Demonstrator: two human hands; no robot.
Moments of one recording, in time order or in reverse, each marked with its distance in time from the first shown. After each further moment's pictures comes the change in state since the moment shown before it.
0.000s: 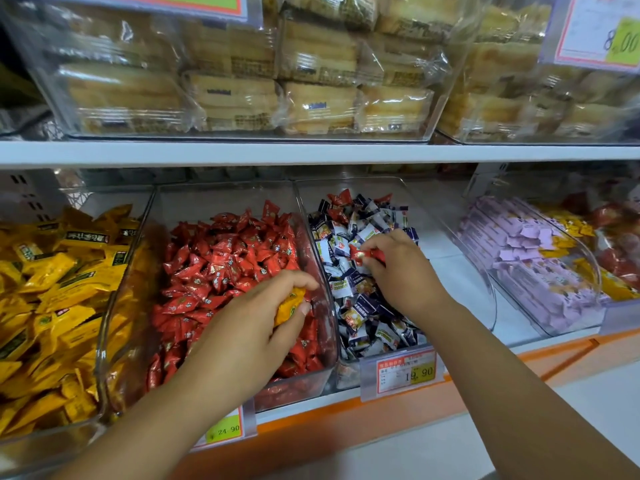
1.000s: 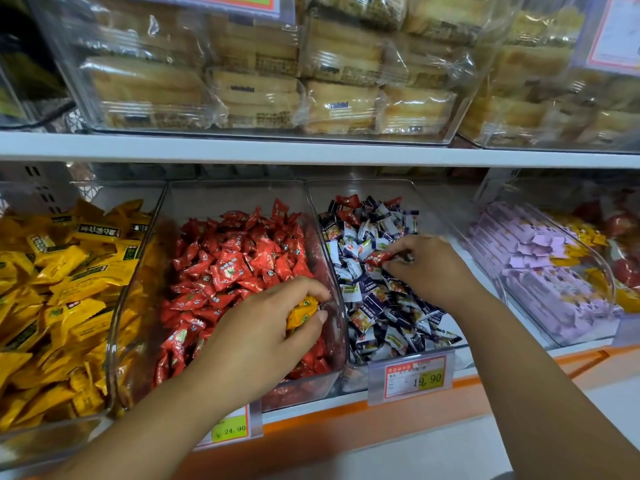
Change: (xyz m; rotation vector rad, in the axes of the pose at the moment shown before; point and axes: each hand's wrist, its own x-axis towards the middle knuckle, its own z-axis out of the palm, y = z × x) left_hand 0.002 -0.006 0.002 0.007 -0.047 0.009; right_hand 0.012 0.020 -0.019 0.017 -0.057 0.084
